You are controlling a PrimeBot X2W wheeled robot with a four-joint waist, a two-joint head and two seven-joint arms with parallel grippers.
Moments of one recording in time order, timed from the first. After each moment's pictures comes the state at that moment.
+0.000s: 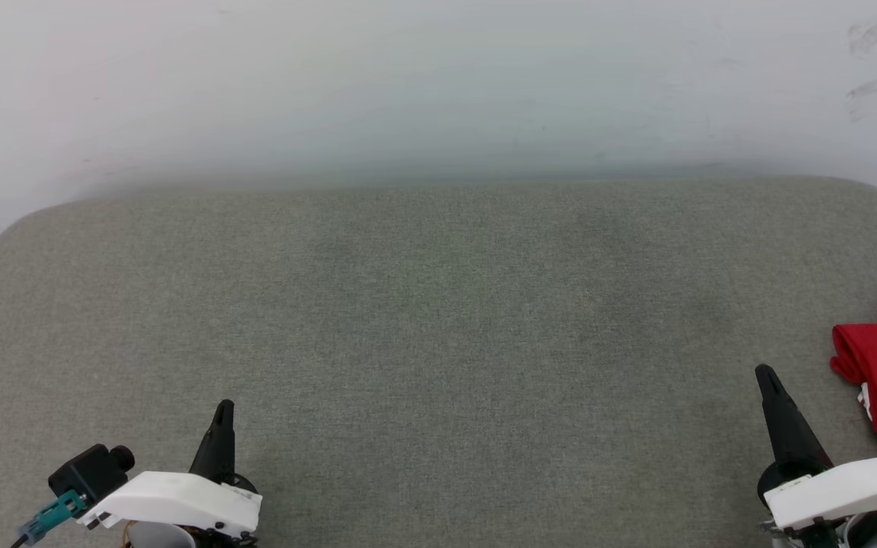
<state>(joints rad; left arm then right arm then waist) -0.03 0.18 -0.11 0.20 -0.98 0.03 -0.10 0.02 -0.07 -0.09 0.06 0.81 0.13 0.07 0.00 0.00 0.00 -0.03</state>
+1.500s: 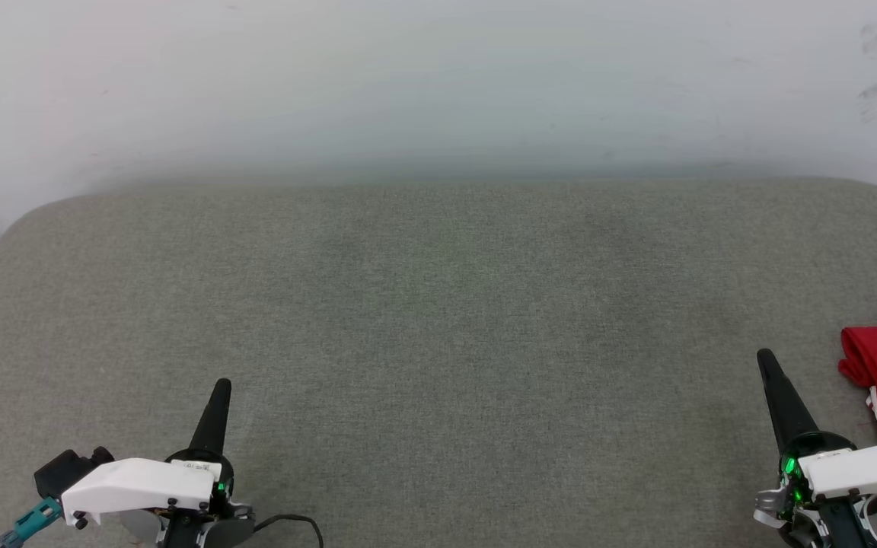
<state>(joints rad) -0.07 0.11 0.02 0.23 -1.37 -0.07 0.03 -0.05 -0.06 -0.10 0.17 1.30 0.13 0.10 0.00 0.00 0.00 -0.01</state>
